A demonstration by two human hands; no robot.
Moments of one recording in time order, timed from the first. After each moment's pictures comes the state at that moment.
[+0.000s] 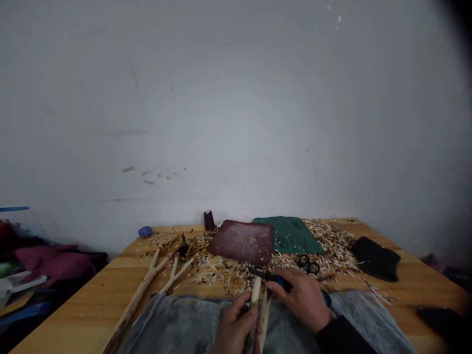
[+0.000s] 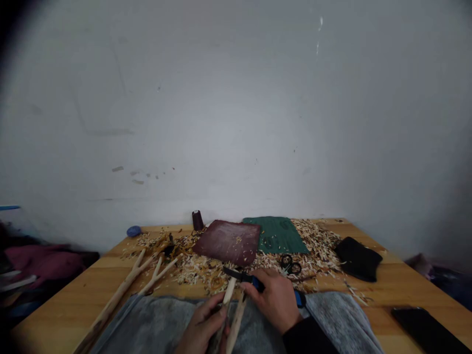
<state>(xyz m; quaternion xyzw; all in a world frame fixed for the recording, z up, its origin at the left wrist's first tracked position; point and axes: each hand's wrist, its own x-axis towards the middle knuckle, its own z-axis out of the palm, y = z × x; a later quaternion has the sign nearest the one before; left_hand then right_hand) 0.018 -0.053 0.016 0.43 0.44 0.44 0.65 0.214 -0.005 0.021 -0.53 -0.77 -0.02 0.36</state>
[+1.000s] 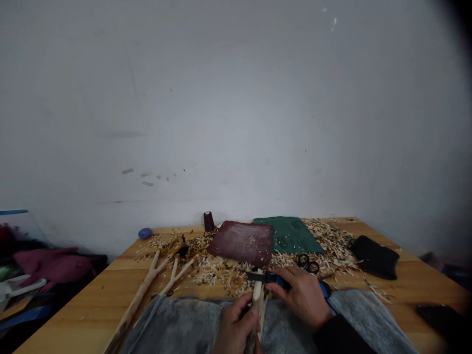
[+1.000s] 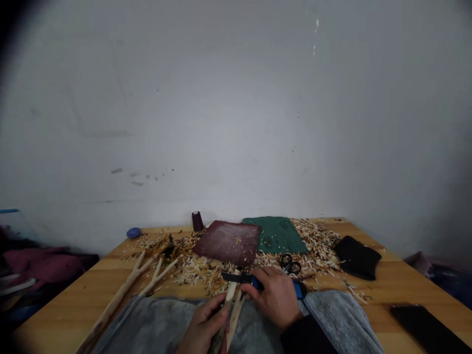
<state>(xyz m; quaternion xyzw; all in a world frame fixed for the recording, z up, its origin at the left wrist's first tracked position) 0.015 -0.045 0.006 0.47 0.43 0.43 0.64 0.215 -0.003 0.019 -0.50 -0.79 -0.07 0.36</state>
